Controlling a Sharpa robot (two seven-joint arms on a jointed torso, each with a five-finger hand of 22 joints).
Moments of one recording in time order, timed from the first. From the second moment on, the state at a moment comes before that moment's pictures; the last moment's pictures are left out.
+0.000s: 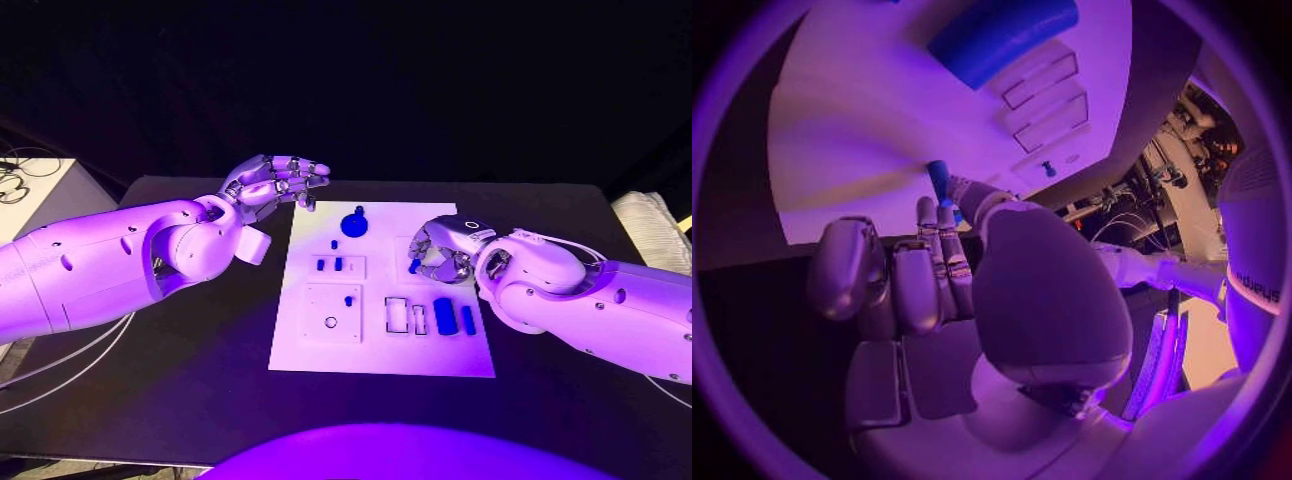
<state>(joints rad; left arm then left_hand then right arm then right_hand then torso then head) 1.18 -0.92 -0.05 1.51 -0.09 -0.10 0.40 1.35 -0.17 0.54 -0.03 0.30 0.87 0.20 0.32 0.26 0.88 0.14 0.58 0.08 1.00 0.06 1.20 0.35 0.18 0.81 0.16 1.01 0.72 1.18 -0.77 -0.15 1.58 -1.63 -0.29 -0.27 1.40 -0.21 0.47 0.12 0.18 1.03 0.14 0.16 0.33 1.02 0.08 0.34 0.06 1.47 0.01 1.35 1.11 0.08 1.47 0.10 1.09 1.31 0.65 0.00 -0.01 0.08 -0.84</state>
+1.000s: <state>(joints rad) 1.18 -0.92 -0.05 1.51 -0.09 -0.09 0.40 1.35 -0.17 0.54 -0.03 0.30 0.87 0.20 0.32 0.26 0.87 0.14 0.58 0.08 1.00 0.06 1.20 0.35 0.18 0.81 0.16 1.01 0.72 1.15 -0.77 -0.15 1.57 -1.63 -0.40 -0.27 1.38 -0.20 0.62 0.05 0.07 1.11 0.12 0.21 0.38 1.15 0.10 0.29 0.09 1.47 -0.03 1.35 1.13 0.07 1.47 0.07 1.23 1.31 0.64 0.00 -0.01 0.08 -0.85</state>
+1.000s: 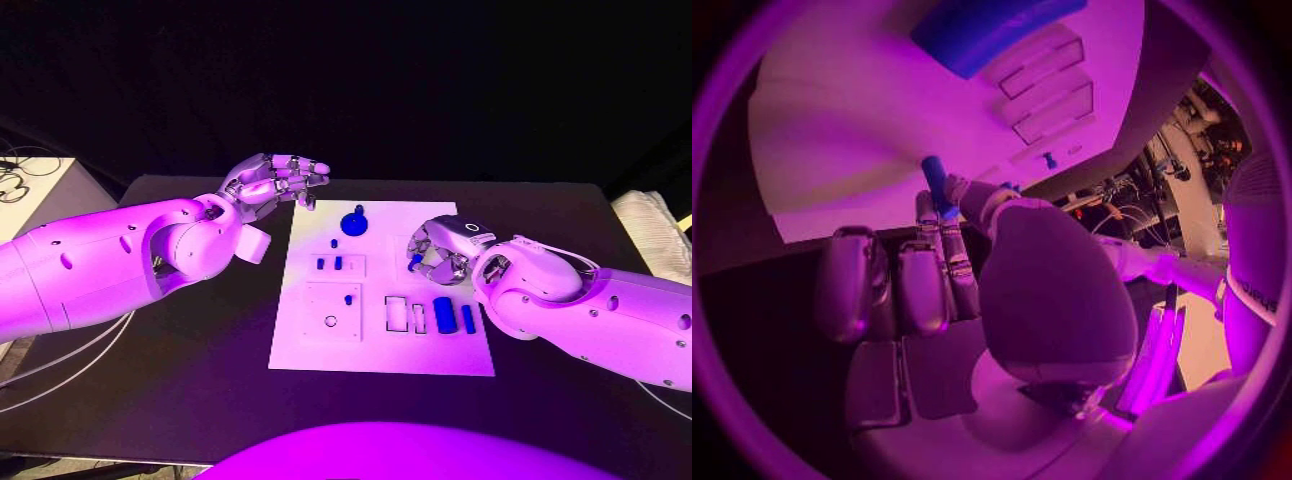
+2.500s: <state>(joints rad) 1.18 -0.89 -0.05 1.49 -0.09 -0.08 0.39 1.35 -0.17 0.54 -0.03 0.30 0.87 0.20 0.32 0.26 0.87 0.14 0.58 0.08 1.00 0.06 1.20 0.35 0.18 0.81 0.16 1.01 0.72 1.06 -0.57 -0.16 1.65 -1.55 -0.46 -0.21 1.39 -0.19 0.64 0.00 0.10 1.10 0.12 0.22 0.41 1.15 0.10 0.26 0.09 1.46 -0.03 1.36 1.11 0.07 1.47 0.07 1.23 1.31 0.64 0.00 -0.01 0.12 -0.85</state>
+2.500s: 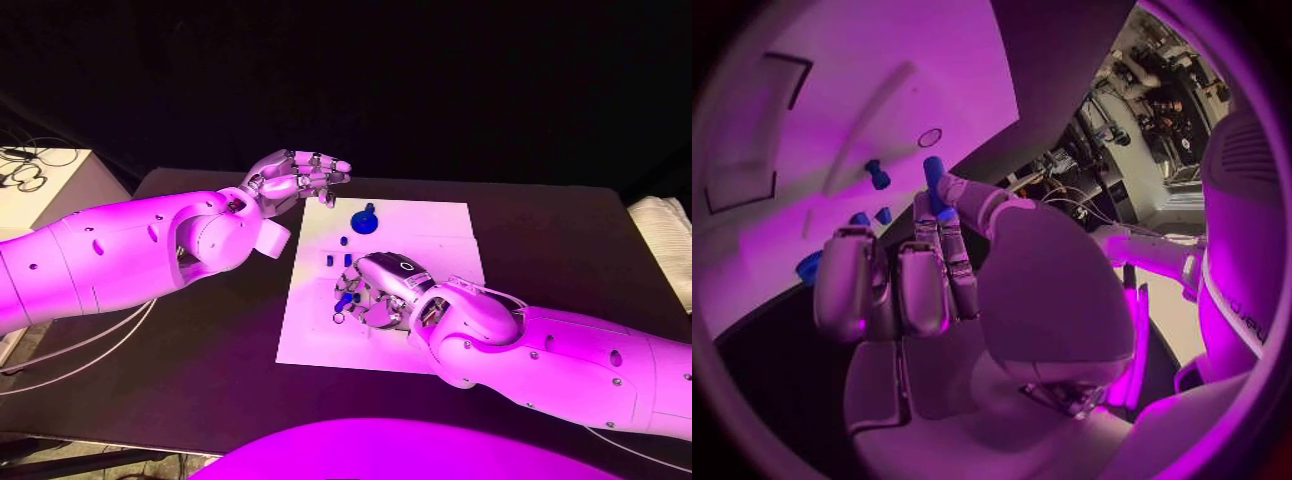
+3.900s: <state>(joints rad) 1.18 -0.90 -0.05 1.49 -0.09 -0.08 0.39 1.35 -0.17 0.53 -0.04 0.30 0.87 0.20 0.32 0.26 0.87 0.14 0.58 0.08 1.00 0.06 1.20 0.35 0.18 0.81 0.16 1.01 0.72 1.04 -0.54 -0.17 1.63 -1.63 -0.38 -0.27 1.38 -0.19 0.64 -0.01 0.10 1.10 0.12 0.21 0.41 1.15 0.10 0.26 0.10 1.46 -0.03 1.35 1.11 0.07 1.47 0.07 1.22 1.31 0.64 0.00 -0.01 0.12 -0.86</state>
